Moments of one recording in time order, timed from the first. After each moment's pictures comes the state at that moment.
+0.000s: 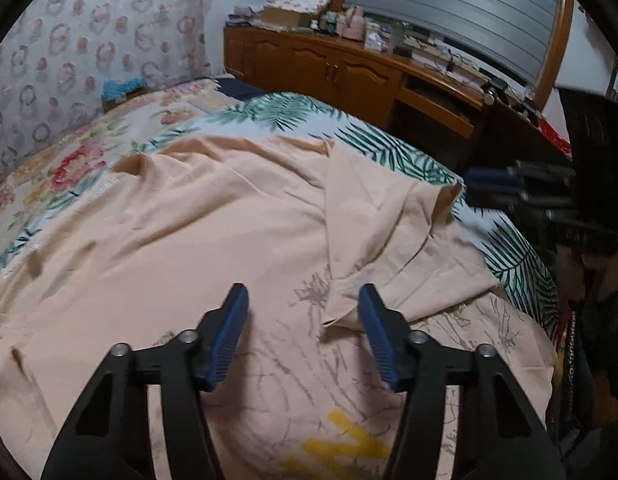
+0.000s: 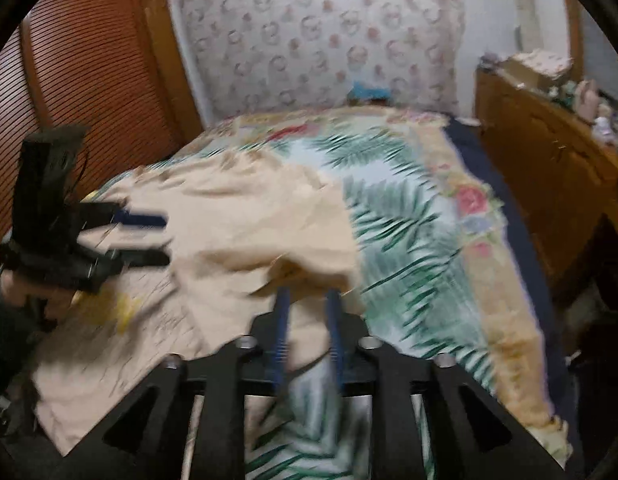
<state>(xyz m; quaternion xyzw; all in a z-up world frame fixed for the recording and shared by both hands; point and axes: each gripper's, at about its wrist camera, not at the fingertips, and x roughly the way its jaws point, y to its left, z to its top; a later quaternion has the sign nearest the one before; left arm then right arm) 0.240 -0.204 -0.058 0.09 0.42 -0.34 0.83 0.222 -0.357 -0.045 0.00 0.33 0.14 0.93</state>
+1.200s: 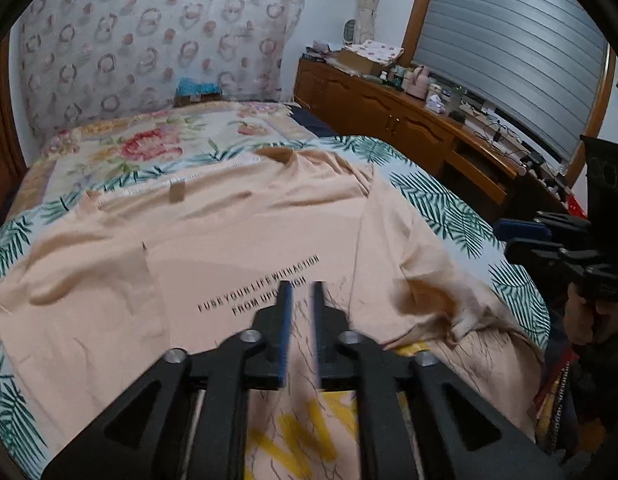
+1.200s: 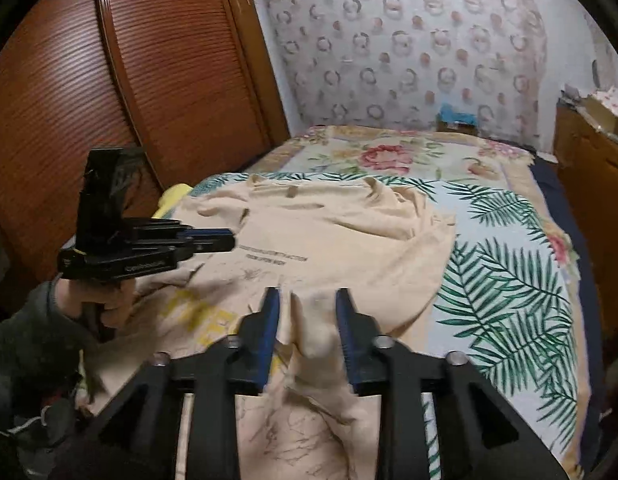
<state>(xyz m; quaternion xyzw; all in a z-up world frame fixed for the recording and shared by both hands) 0.195 -0.084 -0.038 -0.01 0.39 -0.25 0.89 0.208 -0.254 -0.011 -0.02 0.31 0.28 0.91</state>
